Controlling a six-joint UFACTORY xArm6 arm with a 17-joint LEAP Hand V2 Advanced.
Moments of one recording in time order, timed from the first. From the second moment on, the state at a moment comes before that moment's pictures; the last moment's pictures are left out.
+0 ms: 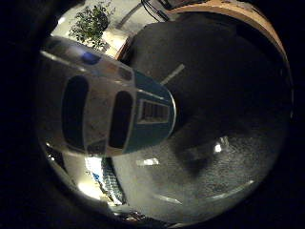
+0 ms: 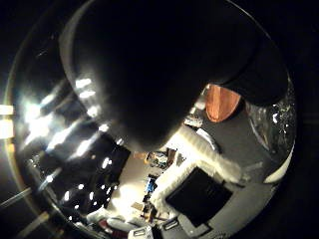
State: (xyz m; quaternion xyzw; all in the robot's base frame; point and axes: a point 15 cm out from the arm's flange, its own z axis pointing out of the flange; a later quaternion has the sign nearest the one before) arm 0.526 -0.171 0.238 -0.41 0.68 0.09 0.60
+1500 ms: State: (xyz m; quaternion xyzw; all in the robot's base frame) arm 0.469 -0.118 0.316 -0.54 0.62 0.18 0.54
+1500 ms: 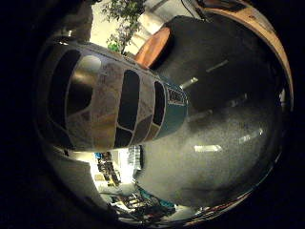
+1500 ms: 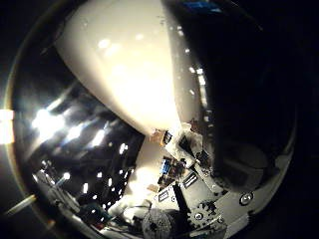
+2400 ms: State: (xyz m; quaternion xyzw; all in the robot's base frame) arm 0.451 0.001 0.409 -0.67 0.57 0.27 0.38
